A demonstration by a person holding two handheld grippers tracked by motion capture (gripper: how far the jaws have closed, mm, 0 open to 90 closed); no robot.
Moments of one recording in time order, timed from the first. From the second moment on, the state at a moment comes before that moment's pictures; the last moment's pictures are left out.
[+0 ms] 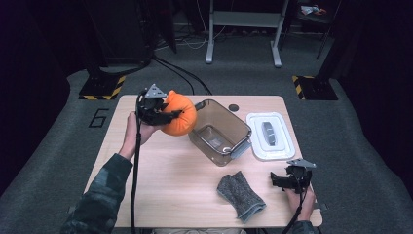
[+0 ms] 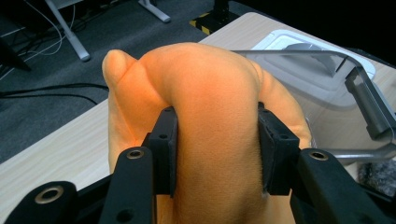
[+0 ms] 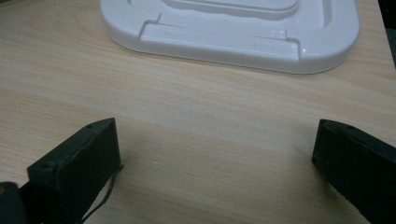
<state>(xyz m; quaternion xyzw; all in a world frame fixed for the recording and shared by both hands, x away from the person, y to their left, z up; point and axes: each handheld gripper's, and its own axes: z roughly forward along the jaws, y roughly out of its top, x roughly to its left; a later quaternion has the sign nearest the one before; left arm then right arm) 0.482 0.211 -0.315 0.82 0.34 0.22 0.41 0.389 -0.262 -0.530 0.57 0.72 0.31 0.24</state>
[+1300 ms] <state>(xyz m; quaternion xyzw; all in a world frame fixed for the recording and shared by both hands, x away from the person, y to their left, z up) 0.534 0.123 -0.340 0.82 0.34 0.18 0.43 0.389 -0.262 -0.530 0.57 0.72 0.31 0.24</state>
